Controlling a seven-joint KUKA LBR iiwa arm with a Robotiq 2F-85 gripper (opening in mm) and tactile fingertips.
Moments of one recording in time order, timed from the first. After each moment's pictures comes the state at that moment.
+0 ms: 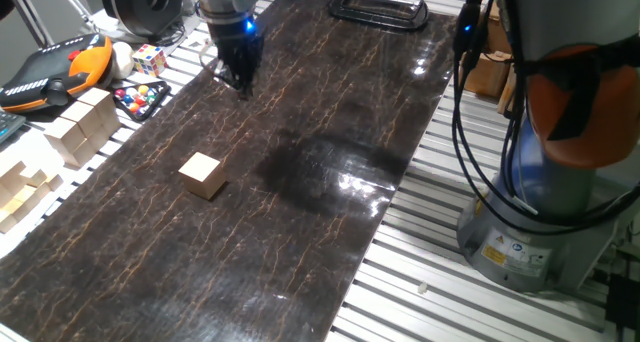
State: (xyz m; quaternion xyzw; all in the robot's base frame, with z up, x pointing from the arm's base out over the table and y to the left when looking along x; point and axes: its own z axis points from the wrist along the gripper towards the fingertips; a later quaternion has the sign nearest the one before) arm 0.535 0.039 0.195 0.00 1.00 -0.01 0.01
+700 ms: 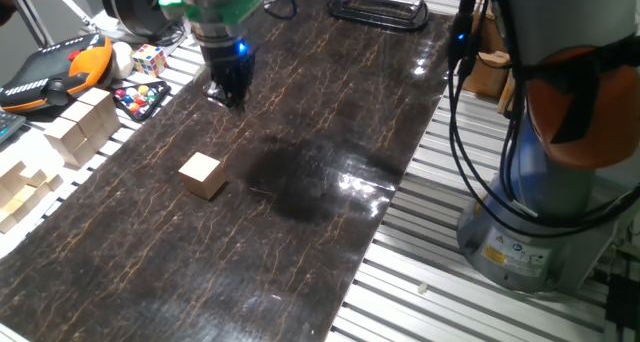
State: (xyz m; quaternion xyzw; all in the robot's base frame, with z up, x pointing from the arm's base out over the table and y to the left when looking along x) arm 0.546 0.058 0.161 0.00 1.00 0.01 0.01
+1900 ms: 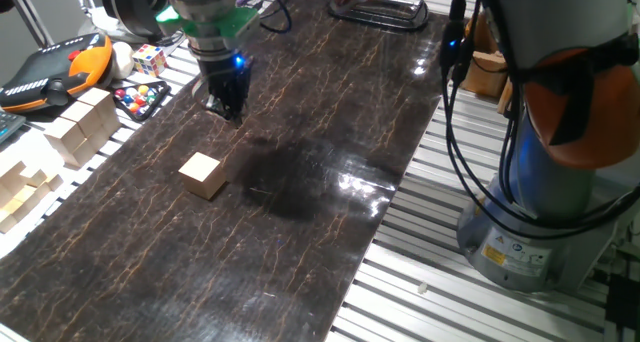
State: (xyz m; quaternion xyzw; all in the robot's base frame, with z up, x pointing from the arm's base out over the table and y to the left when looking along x) arm 0.547 0.066 0.147 -0.02 1.00 0.01 0.00
